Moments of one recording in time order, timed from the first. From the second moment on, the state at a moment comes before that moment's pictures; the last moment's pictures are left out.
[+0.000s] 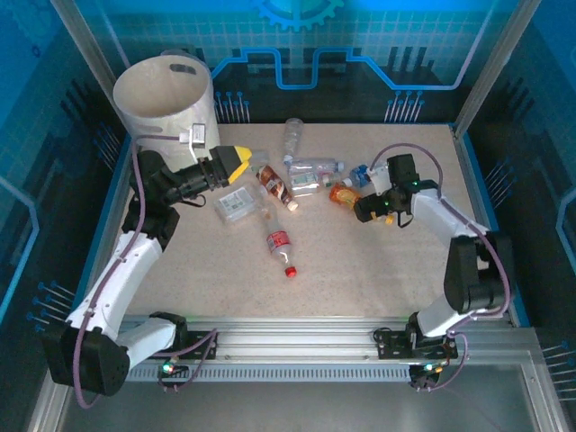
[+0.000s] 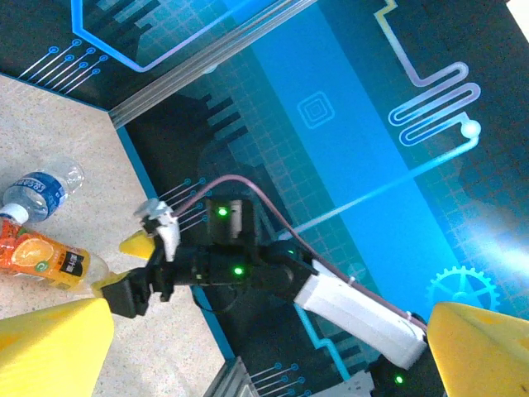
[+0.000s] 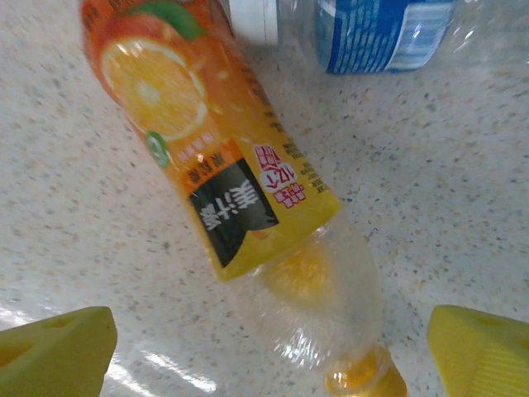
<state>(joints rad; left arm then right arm) -0.14 1.09 0.95 0.26 0.88 -1.13 0.12 1.60 1.06 -0.55 -0.13 -0.28</state>
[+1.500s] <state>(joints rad) -0.14 1.18 0.89 0.67 0.89 -1.45 0.25 1.49 1.00 -0.56 -0.07 -0.36</state>
